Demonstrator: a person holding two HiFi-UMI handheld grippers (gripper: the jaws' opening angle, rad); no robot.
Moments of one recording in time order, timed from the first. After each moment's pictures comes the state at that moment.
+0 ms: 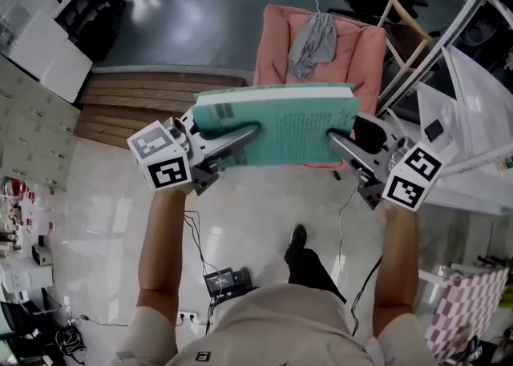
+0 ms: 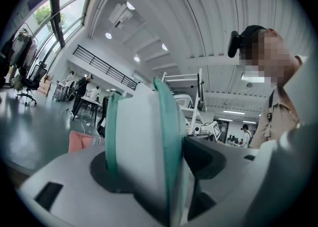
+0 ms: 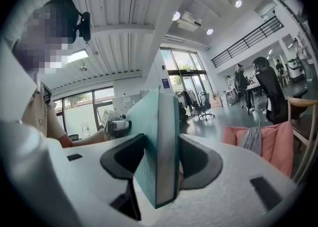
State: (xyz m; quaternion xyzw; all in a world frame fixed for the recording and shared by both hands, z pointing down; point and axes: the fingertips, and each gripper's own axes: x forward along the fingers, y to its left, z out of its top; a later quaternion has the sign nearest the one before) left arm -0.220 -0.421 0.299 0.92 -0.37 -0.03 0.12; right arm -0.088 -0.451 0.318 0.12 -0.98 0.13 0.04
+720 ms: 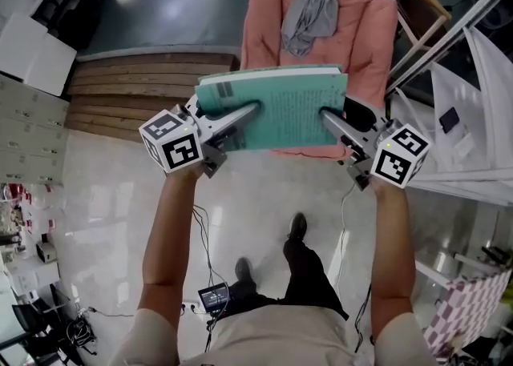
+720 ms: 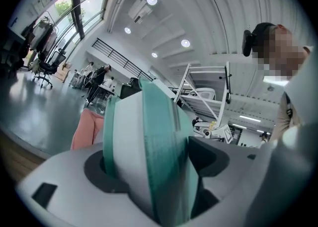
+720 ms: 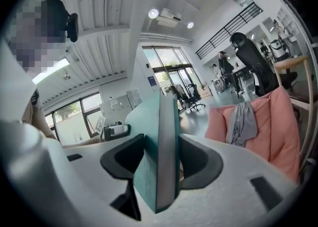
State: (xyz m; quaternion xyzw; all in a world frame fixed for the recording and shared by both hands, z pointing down) left arm -0.227 -0.589 0.472 0.88 -0.42 -0.05 0.20; right arm -0.086 -0.611 0.483 0.15 -0.96 0.22 0.04
